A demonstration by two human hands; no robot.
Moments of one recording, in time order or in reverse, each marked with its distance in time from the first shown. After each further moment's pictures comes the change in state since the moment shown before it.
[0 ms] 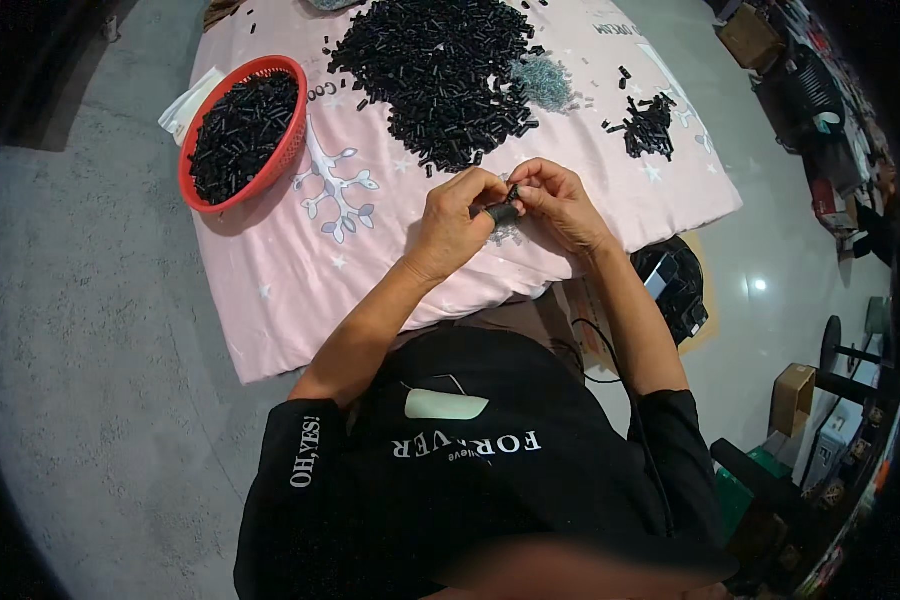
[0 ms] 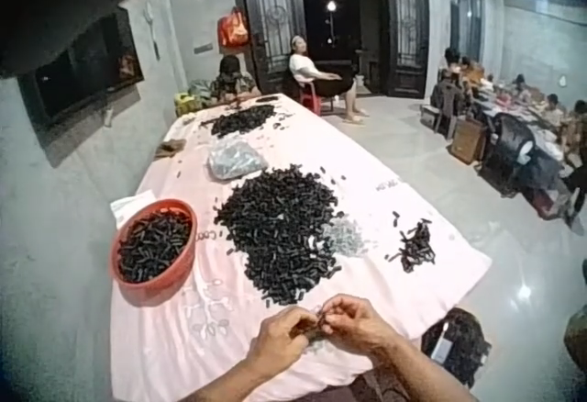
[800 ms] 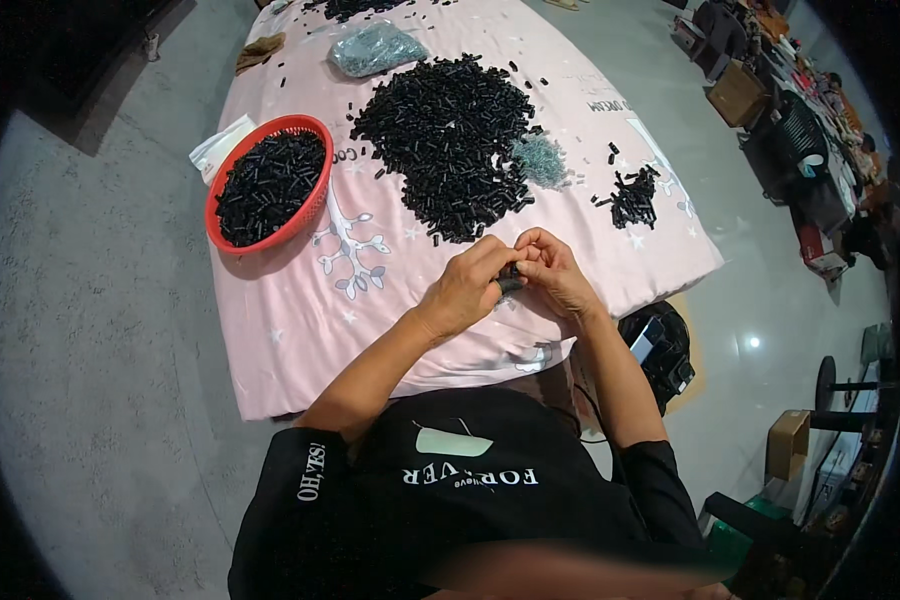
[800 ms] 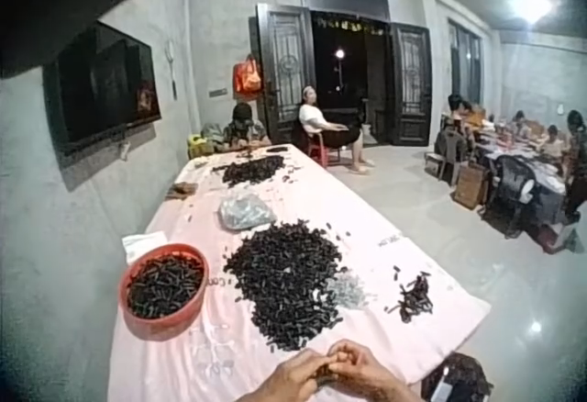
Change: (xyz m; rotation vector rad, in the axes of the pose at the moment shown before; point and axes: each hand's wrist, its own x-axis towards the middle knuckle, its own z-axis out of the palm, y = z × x) left_hand 0.005 0.017 -0.006 0.297 -0.245 0.176; right_hand -0.004 -0.003 0.001 0.031 -0.041 -0.012
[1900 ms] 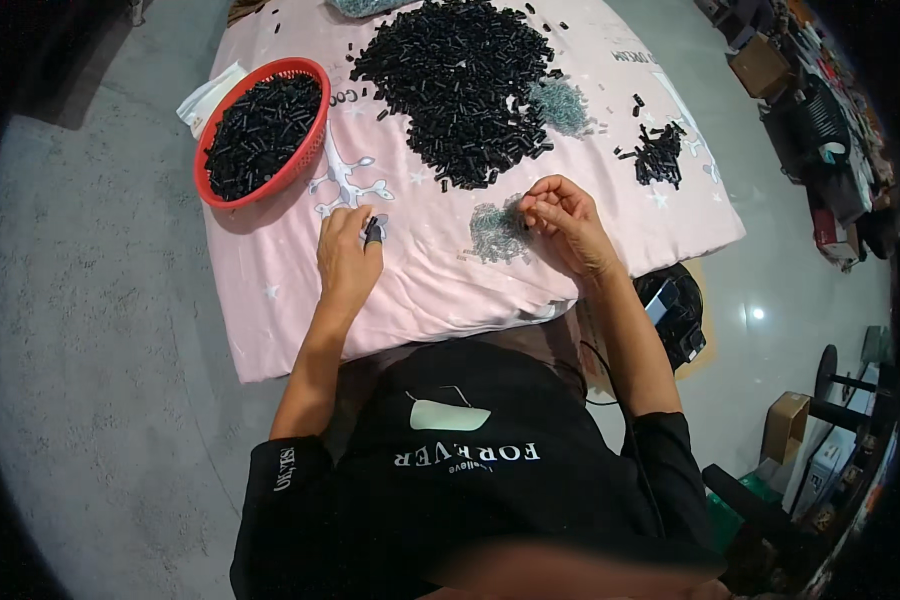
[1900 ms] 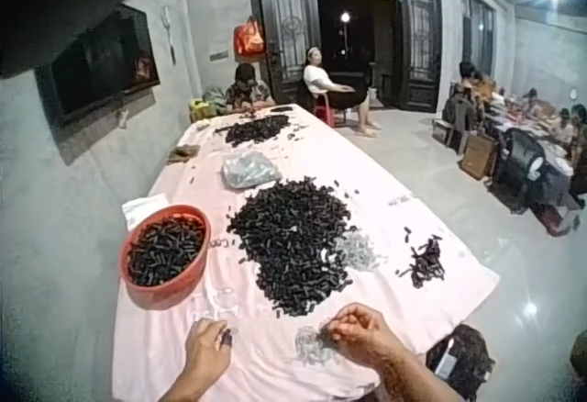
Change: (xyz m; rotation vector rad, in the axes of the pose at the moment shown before) left_hand -0.102 -0.065 -0.066 0.505 0.373 -0.433; right_hand 0.005 -0.001 0.004 0.021 0.075 -0.041
